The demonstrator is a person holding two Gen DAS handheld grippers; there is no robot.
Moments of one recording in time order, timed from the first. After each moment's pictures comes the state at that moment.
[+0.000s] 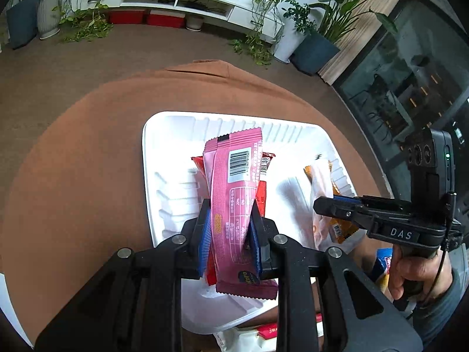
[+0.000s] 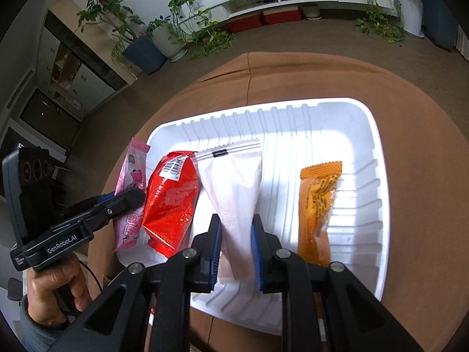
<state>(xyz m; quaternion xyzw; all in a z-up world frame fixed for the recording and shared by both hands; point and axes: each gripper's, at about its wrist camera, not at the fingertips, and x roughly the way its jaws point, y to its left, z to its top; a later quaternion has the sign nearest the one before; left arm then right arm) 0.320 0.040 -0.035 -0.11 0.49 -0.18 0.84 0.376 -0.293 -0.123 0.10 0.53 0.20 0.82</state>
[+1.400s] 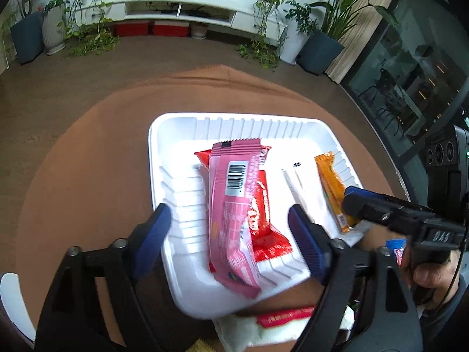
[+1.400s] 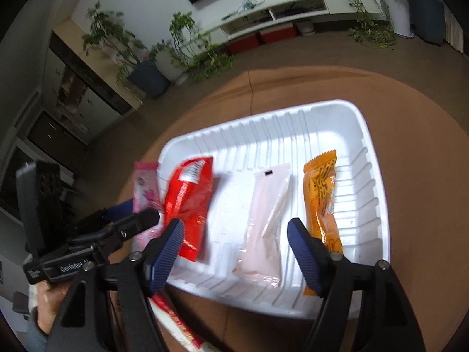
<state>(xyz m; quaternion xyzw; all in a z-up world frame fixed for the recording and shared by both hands) 0.310 0.014 -0.036 -0.08 0.47 -0.17 0.86 0.330 -0.312 -0.095 0.17 0.46 0.21 0.85</state>
